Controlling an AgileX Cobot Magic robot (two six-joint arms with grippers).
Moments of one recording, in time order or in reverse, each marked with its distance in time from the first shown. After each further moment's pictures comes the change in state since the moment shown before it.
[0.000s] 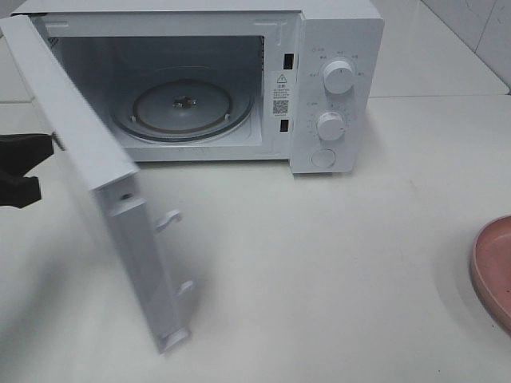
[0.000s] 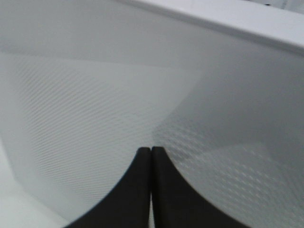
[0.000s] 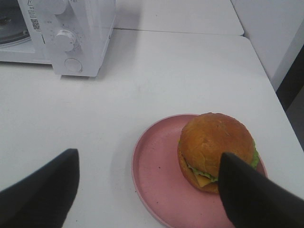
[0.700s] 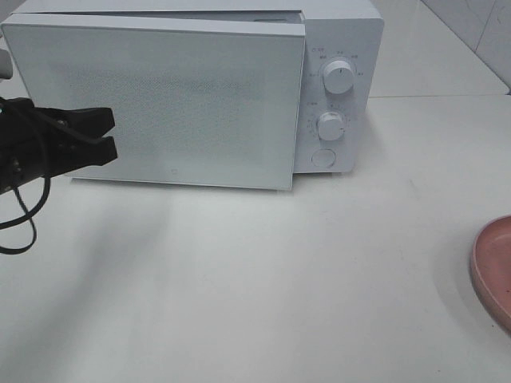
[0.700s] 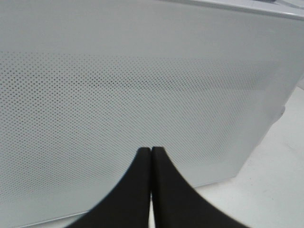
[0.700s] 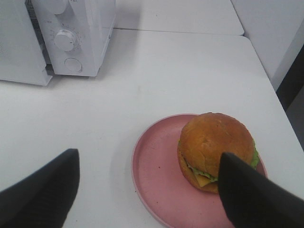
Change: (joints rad) left arm -0.269 0.179 -0.134 -0.431 -0.042 0.130; right arm 0.000 0.000 0.000 0.000 0.000 0.000
